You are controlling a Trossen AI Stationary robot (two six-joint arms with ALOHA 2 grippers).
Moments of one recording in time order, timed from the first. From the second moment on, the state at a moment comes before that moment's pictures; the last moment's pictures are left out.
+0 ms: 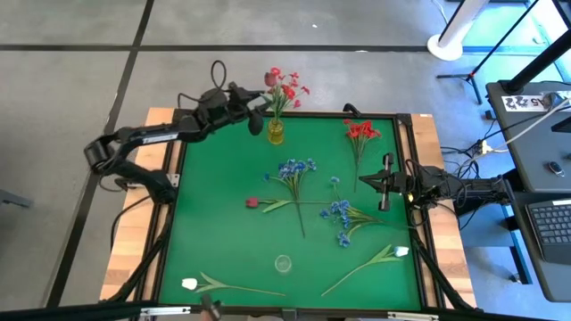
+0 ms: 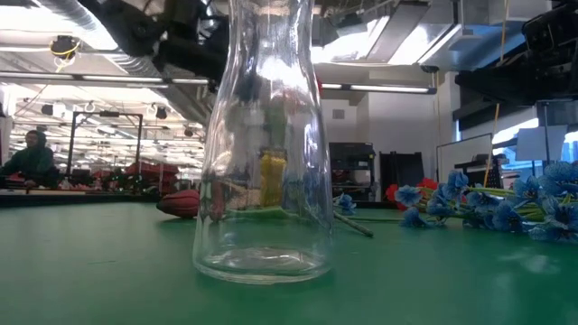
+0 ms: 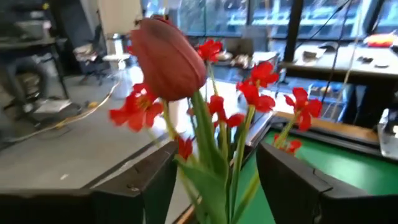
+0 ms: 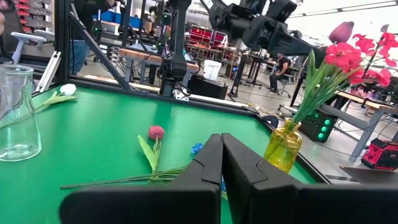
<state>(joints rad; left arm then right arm) 0.62 1.36 0.82 0.43 -0.03 0.04 0.06 0.00 0.03 0.04 0.14 -0.24</state>
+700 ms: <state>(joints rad) 0.30 0.92 0.82 -0.23 -0.13 -0.17 0.06 0.00 0.03 0.04 0.14 -0.24</state>
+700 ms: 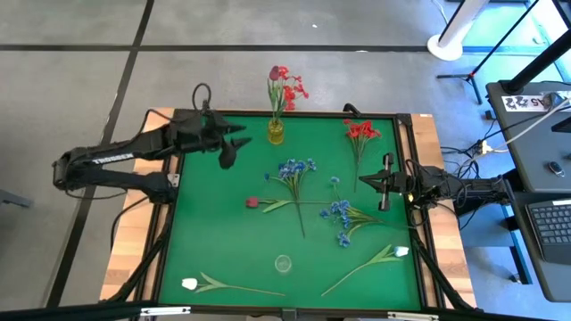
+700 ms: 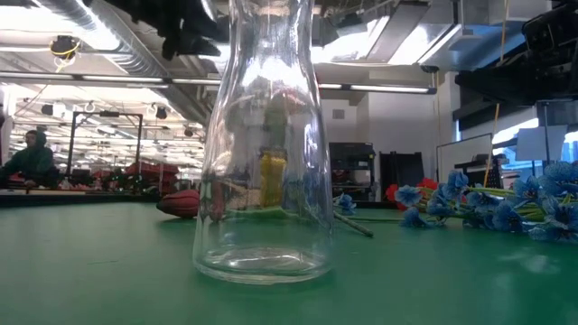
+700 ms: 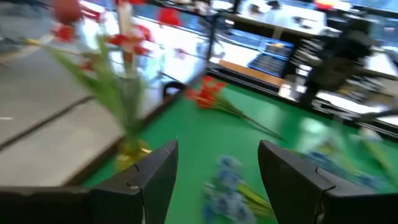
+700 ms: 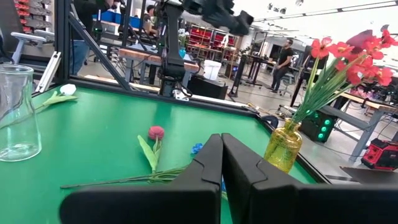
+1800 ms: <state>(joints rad) -0.05 0.73 0.38 0.23 -0.22 -0.29 0.06 0.00 0.03 0.06 0.14 -0.24</state>
